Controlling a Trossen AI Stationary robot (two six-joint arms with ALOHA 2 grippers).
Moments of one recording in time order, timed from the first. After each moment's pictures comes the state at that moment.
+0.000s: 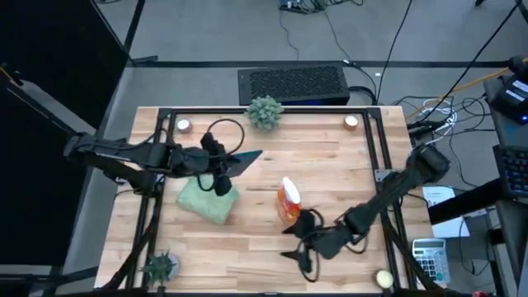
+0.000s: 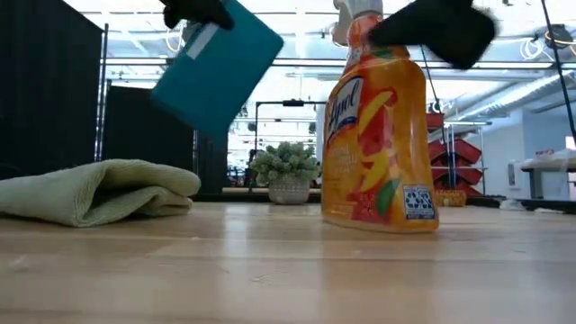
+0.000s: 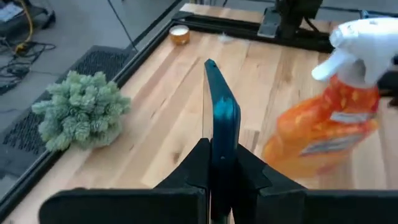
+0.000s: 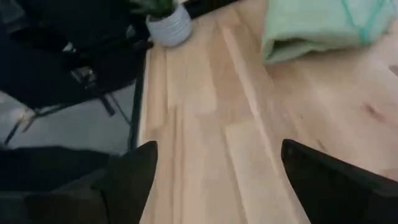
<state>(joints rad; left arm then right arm) -0.16 1.12 1.05 -0.51 -0.44 -0.26 0.60 1.71 0.99 0.18 0.50 0.67</state>
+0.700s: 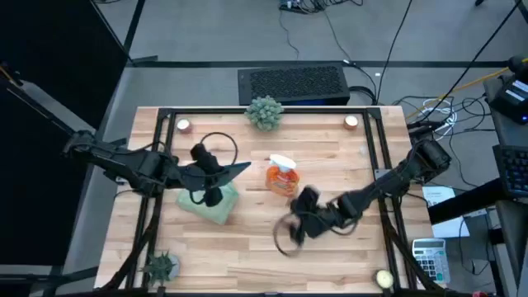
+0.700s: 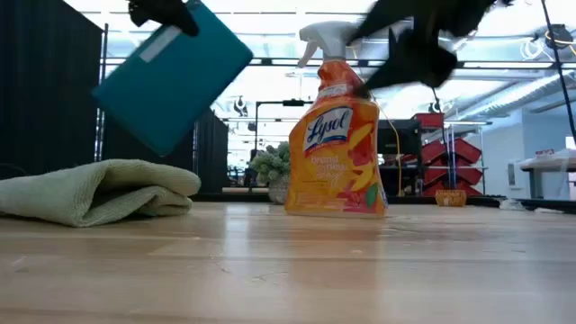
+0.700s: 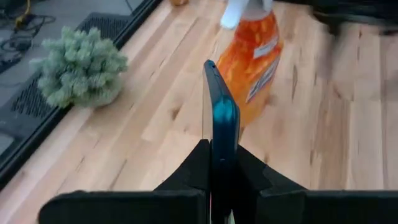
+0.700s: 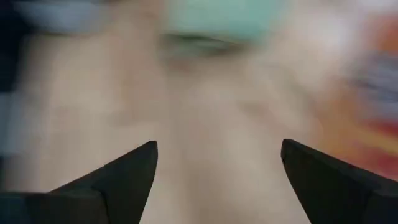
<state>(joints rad) -0.31 1.09 1.05 -0.76 -0.55 -0.44 0.54 1.63 0.99 0.04 0.48 0.58</state>
